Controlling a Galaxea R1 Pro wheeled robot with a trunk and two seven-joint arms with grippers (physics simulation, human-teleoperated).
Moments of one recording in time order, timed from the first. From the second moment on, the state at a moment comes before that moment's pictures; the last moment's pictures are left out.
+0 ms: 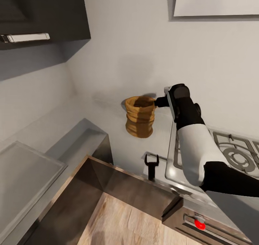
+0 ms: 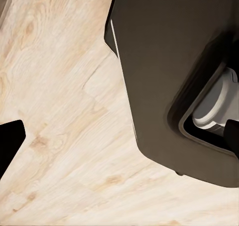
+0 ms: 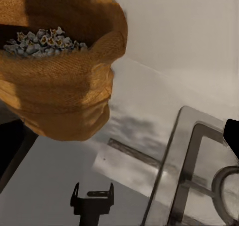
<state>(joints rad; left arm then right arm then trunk) 0.00 -0.07 0.02 -0.05 0.32 -0.10 0.16 -1.36 0.17 -0.11 -0.89 0.41 1.04 0.11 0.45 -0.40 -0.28</state>
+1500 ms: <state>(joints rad) 0.00 -0.07 0.02 -0.05 0.32 -0.10 0.16 -1.36 0.17 -0.11 -0.80 0.40 1.04 0.11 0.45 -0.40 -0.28</state>
